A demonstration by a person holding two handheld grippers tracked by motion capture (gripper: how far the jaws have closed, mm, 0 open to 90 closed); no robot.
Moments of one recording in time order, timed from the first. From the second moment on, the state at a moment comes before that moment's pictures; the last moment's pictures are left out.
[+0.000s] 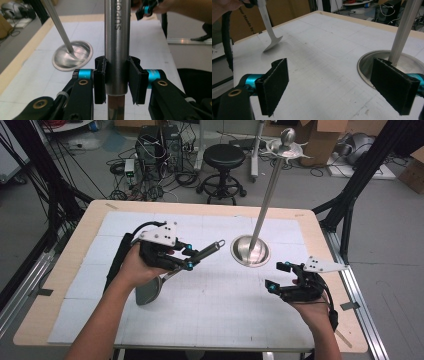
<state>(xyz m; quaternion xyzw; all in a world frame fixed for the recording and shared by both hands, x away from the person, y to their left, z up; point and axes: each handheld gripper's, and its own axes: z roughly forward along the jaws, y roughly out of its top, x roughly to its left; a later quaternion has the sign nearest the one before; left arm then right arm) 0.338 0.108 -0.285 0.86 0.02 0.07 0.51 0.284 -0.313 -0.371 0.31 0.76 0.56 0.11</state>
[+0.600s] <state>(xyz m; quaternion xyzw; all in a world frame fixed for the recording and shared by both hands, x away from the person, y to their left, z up) 0.339 0.128 -0.259 0.82 0.03 0.08 0.56 0.284 -0.314 -0.370 0.31 0.75 0.57 0.11</state>
